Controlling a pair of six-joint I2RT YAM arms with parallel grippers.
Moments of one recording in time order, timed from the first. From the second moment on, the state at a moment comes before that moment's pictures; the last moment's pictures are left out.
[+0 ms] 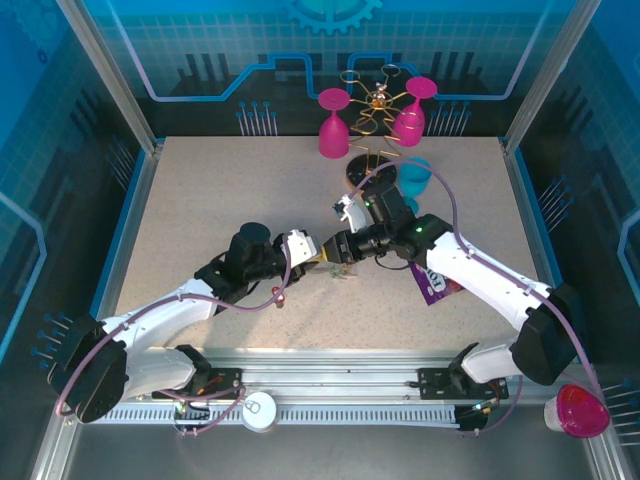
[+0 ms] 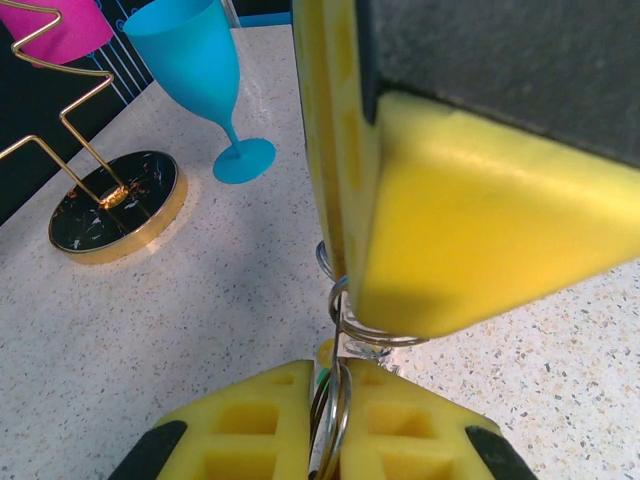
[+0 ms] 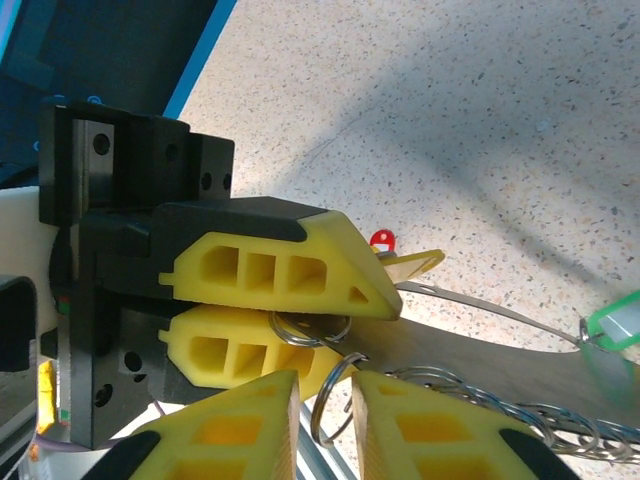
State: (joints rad) left arm -0.61 1.17 0.63 0.12 0.36 0.41; right arm 0.66 1.39 1.14 -0.54 -0.52 0.40
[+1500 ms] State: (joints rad) left arm -0.61 1.17 0.65 0.08 0.33 0.41; right arm 0.67 1.43 1.17 -0.58 -0.47 0.44
